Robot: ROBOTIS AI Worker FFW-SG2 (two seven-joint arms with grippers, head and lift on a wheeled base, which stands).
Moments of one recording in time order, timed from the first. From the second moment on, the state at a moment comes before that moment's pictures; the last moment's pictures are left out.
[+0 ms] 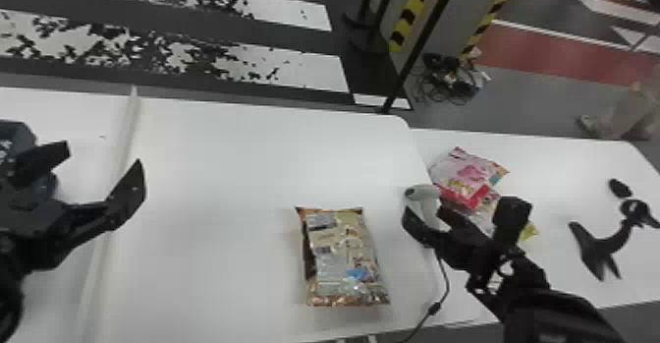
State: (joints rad) left arm 0.48 0.11 -0.02 -2.24 0.10 0.41 -0.26; right arm 0.31 -0.24 -0.40 -1.66 -0.26 0.40 0.48
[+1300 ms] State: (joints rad) left arm 0.40 0.14 0.00 -2.12 0.15 0.40 -0.27; right arm 0.04 -0.34 -0.34 -1.25 -0.14 0.47 0.45
